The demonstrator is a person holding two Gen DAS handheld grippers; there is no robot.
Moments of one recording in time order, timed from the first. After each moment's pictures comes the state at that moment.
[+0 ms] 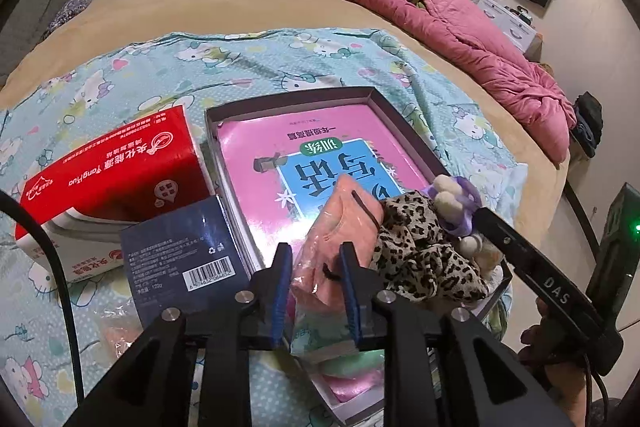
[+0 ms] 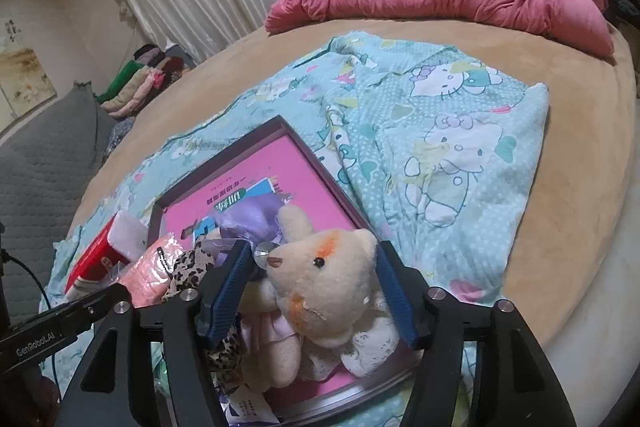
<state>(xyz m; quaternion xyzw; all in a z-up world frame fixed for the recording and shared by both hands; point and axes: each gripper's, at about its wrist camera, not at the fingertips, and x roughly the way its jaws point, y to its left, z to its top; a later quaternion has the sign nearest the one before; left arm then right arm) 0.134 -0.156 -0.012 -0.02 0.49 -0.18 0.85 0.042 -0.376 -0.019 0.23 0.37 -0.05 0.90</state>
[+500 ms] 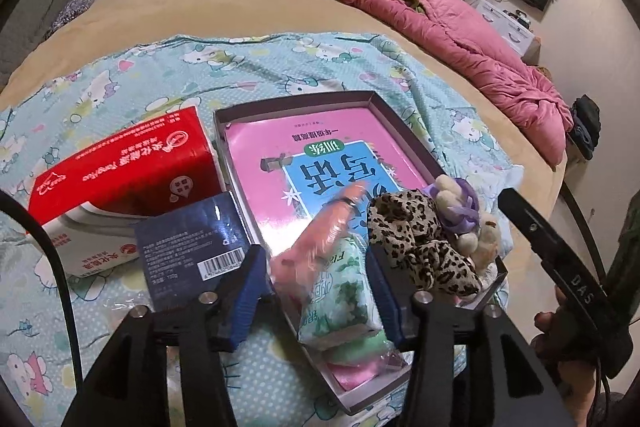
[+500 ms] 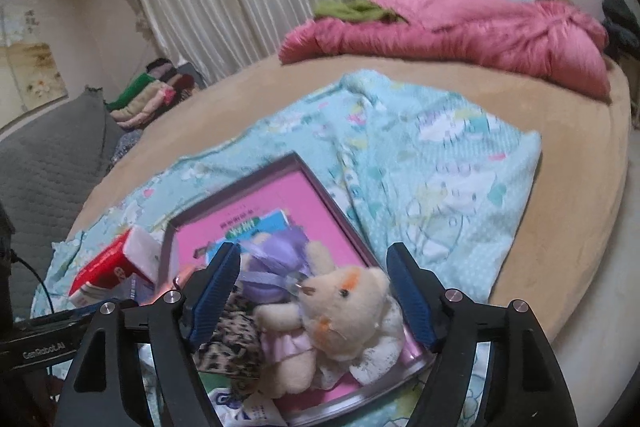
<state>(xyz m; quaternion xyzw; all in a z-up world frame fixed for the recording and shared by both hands) 0.125 -0.145 -0.003 -0.03 0.48 -0.19 0.85 0.027 -0.362 0.017 0.19 0.31 -0.05 0.93</state>
